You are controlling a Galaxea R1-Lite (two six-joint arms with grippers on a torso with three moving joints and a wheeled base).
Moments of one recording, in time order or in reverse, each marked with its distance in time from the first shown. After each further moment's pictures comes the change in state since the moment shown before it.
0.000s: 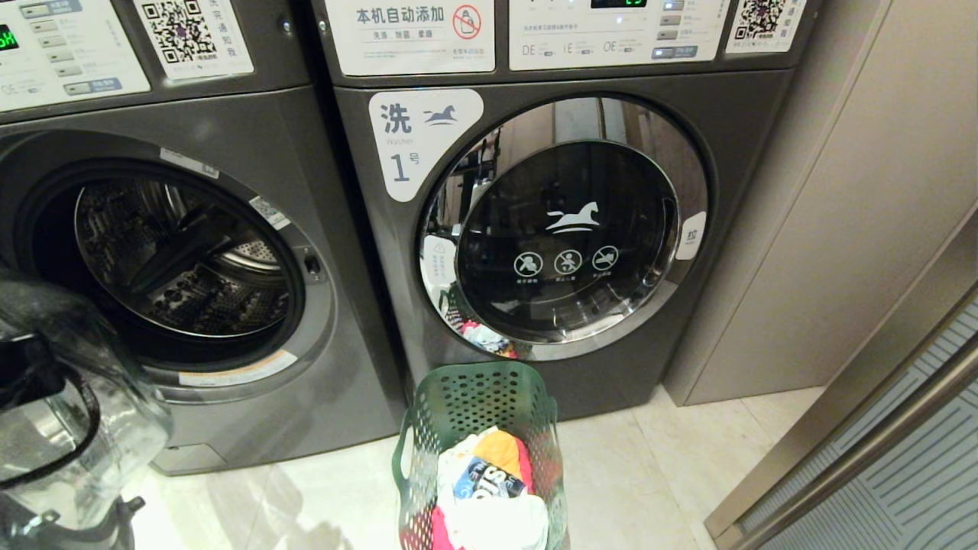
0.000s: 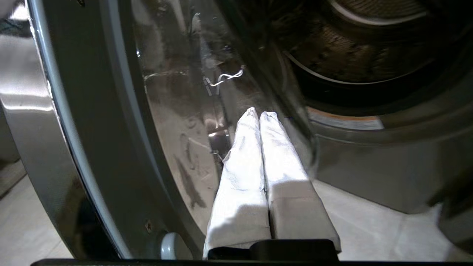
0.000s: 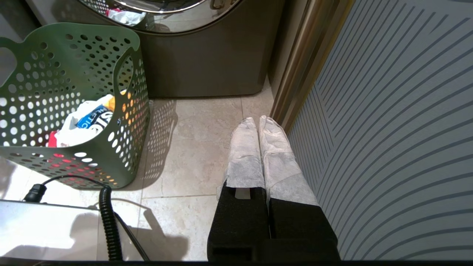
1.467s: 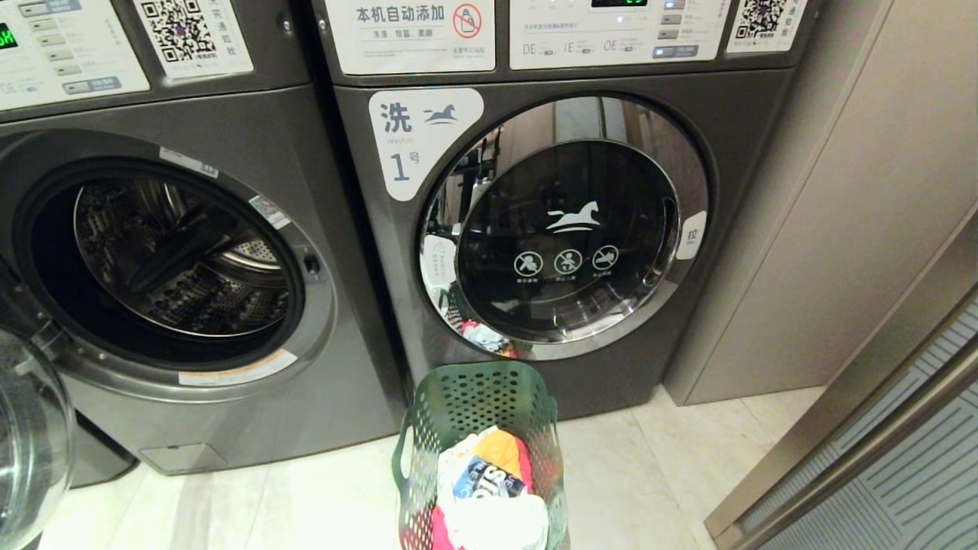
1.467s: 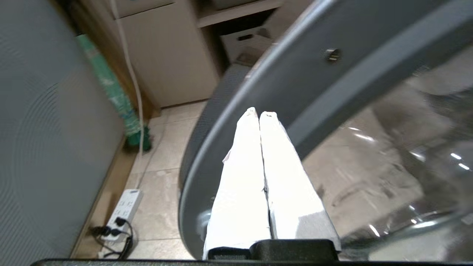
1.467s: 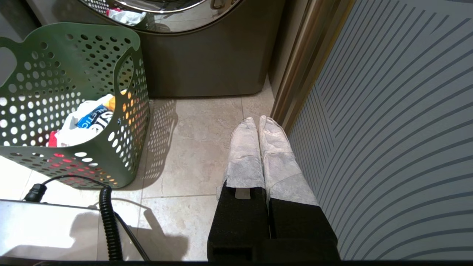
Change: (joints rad) left arm 0.896 0.207 -0.196 -0.034 0.043 -0.007; right arm 0.000 0.000 0.000 0.000 0.000 0.000
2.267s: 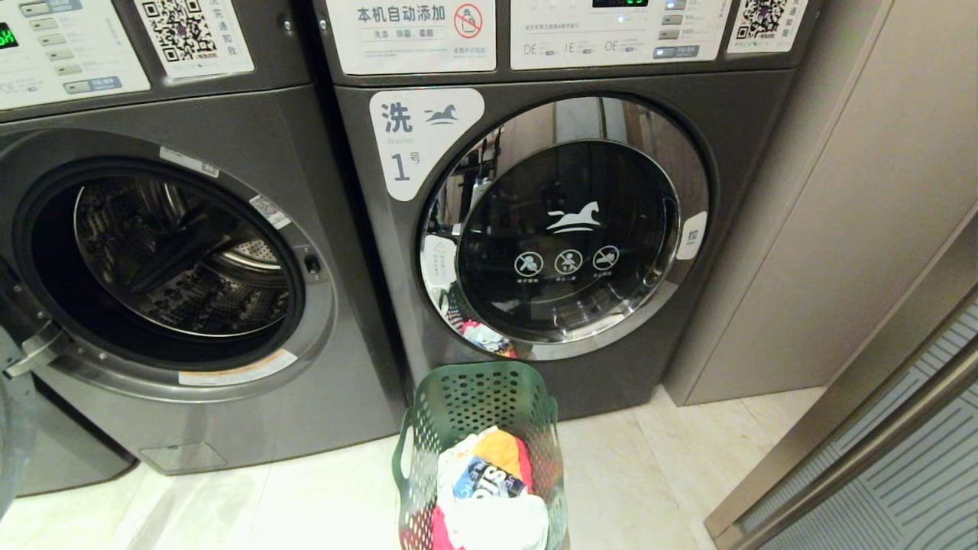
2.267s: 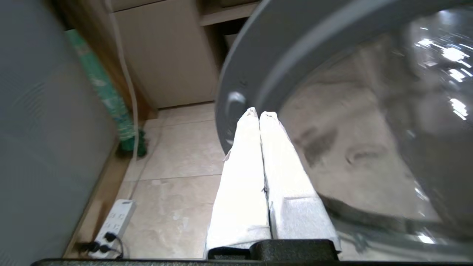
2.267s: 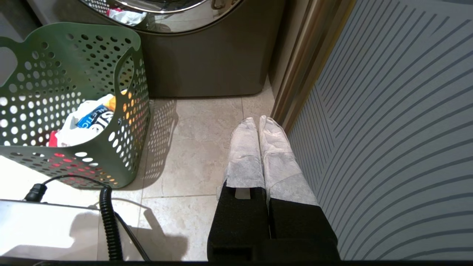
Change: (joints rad) left arm 0.295 0.206 -0.156 -0.052 -0.354 0.024; right arm 0.001 0.000 0.000 0.000 0.000 0.000
